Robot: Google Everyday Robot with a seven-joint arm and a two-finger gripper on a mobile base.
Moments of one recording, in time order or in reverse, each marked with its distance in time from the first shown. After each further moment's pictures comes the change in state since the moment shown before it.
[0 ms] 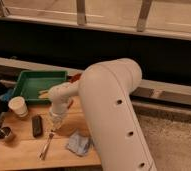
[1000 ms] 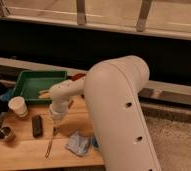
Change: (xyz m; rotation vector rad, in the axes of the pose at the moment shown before) arm -0.008 0.001 -0.024 0.008 -0.082 -0.020
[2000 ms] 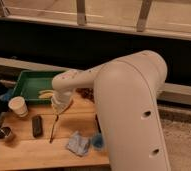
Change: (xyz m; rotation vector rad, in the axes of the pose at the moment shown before) arm -0.032 -0.022 -0.079 0.078 -0.141 0.010
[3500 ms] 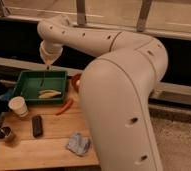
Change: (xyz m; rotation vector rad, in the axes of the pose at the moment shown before) arm -0.207 -0.001 -0.172 0.106 -0.314 -0.165
